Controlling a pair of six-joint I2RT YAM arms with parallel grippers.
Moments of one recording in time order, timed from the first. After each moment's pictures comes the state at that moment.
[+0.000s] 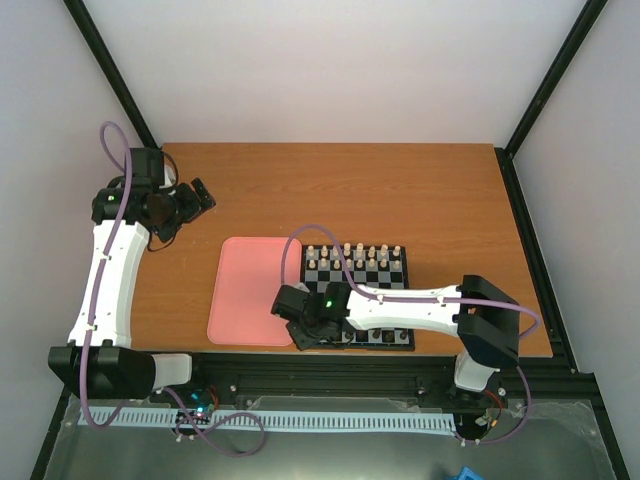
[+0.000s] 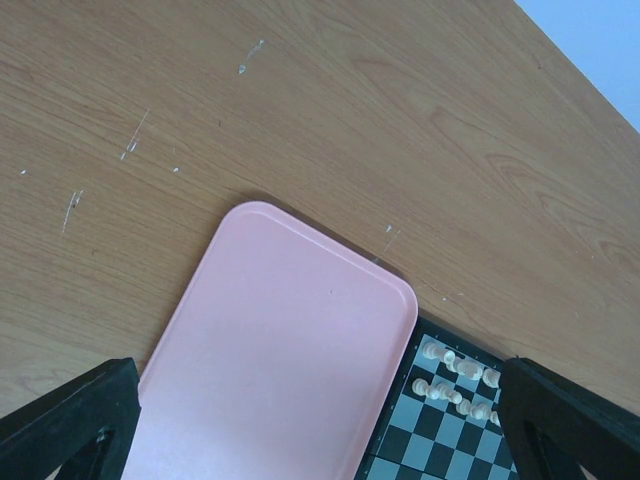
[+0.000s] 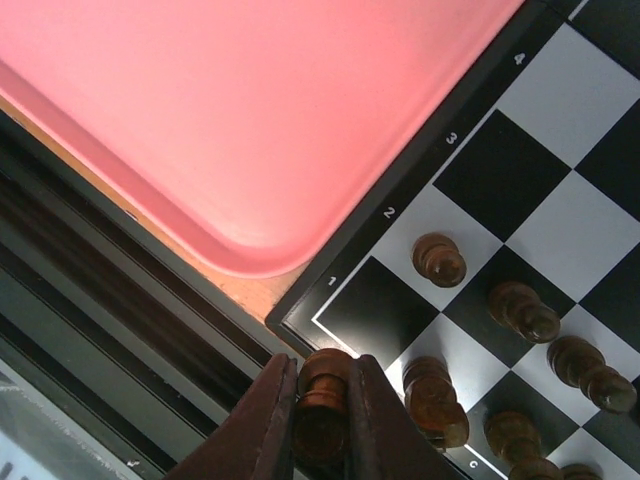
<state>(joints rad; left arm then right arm) 0.02 1.28 1.45 -1.14 0.14 -0.61 1.30 1.69 1.21 -0.75 0.08 0.66</state>
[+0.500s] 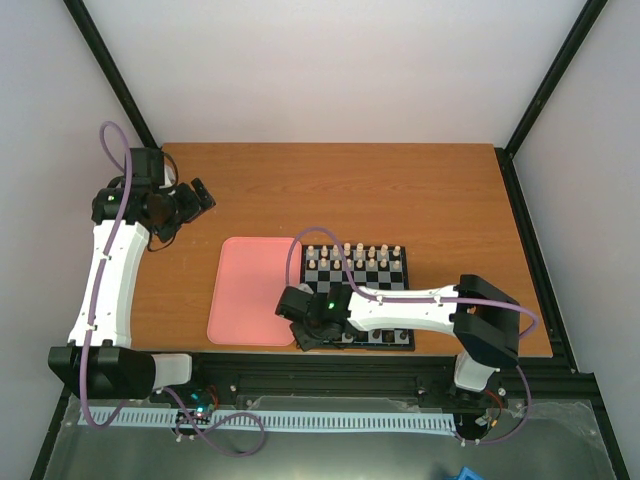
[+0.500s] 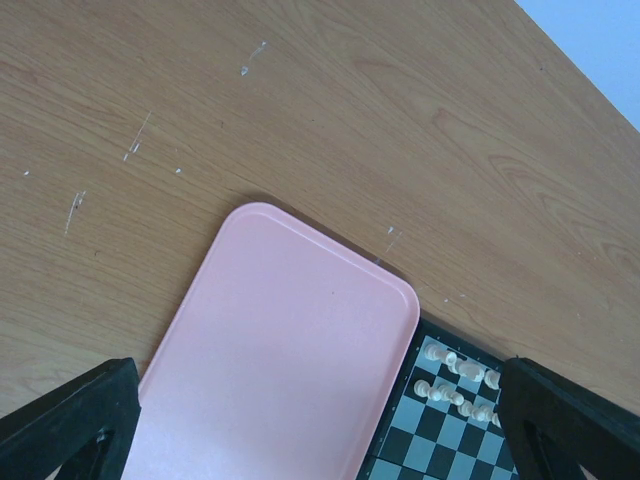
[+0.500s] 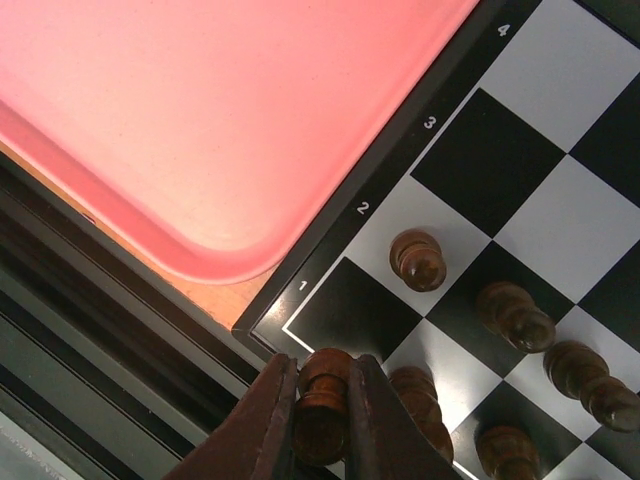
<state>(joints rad) 0.02 1.28 1.45 -1.14 0.14 -0.61 1.28 1.69 1.14 -0.69 0.08 0.67</state>
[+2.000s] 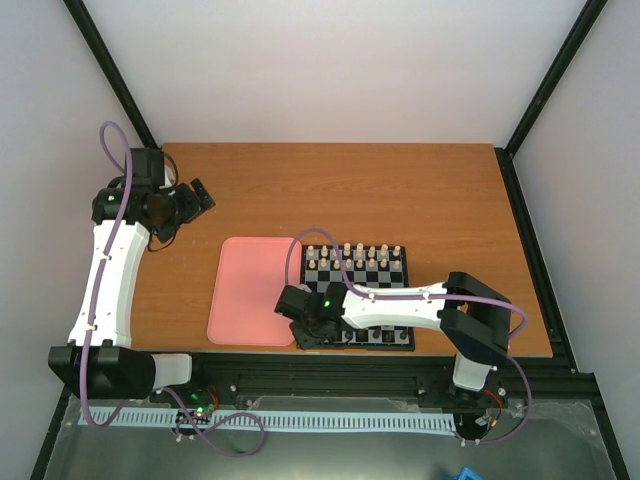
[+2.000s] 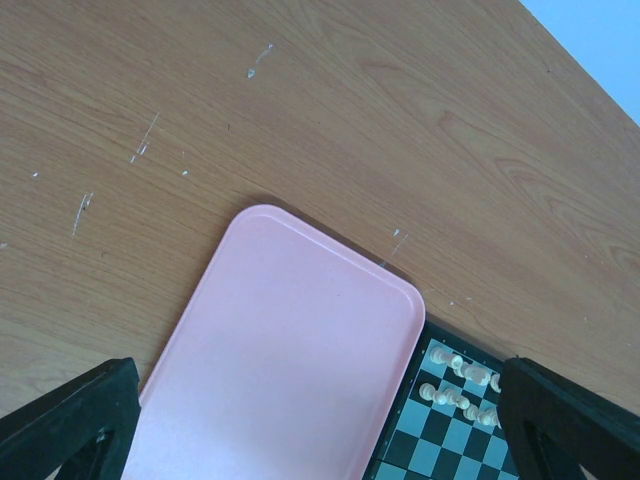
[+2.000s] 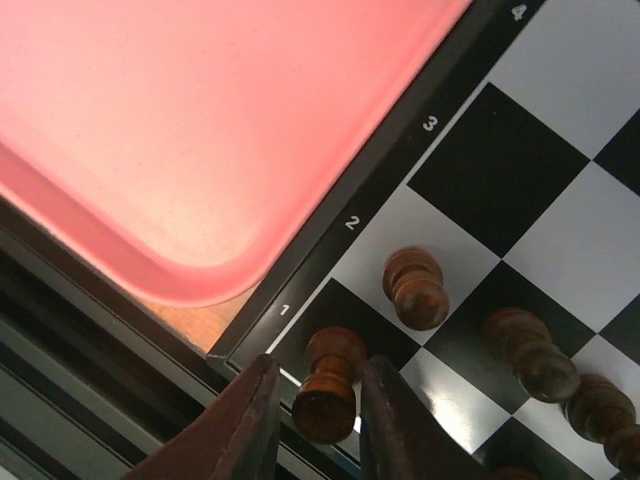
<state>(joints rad) 0.02 1.28 1.45 -1.14 0.12 -0.60 1.26 1.75 1.13 -0.65 0.06 0.66</state>
